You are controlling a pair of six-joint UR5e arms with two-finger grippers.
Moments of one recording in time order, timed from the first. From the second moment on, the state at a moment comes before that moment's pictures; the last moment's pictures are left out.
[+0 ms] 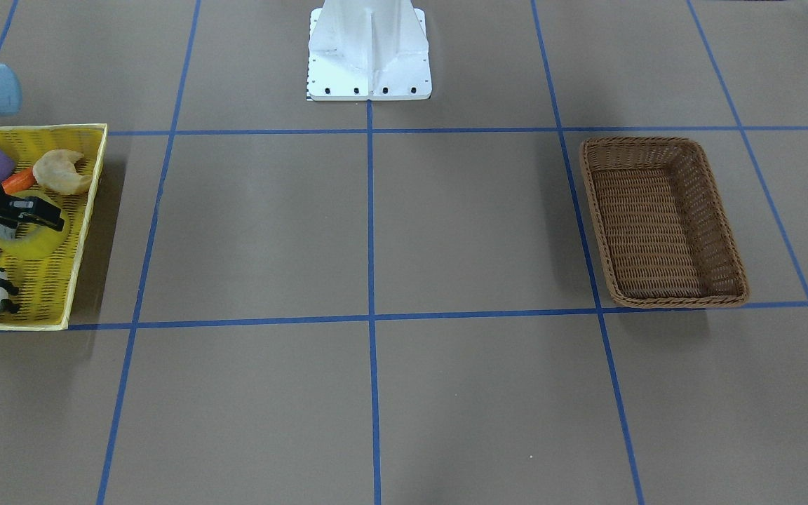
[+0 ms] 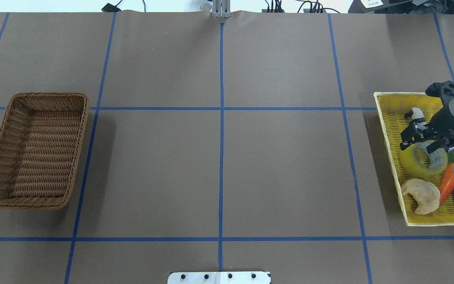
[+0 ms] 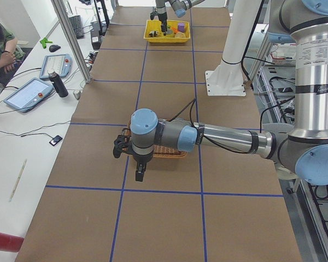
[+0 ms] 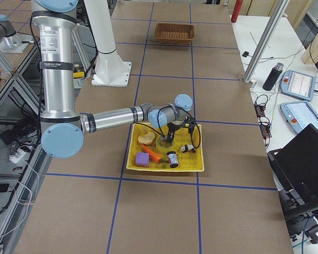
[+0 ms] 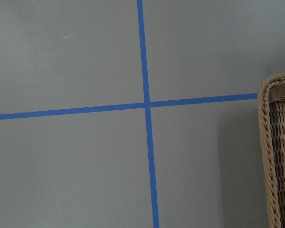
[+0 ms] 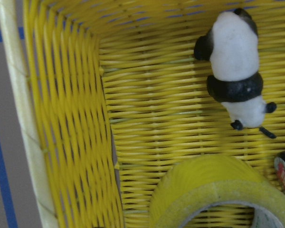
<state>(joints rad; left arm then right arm) -1.54 -1.48 -1.80 -1.63 -2.32 -0.08 1.02 -1.56 1.70 -1.35 2.35 0.75</state>
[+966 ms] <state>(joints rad) -1.56 -1.49 -1.81 -1.64 -2.33 -0.08 0.98 -1.58 1.69 -1.36 2.35 0.75</state>
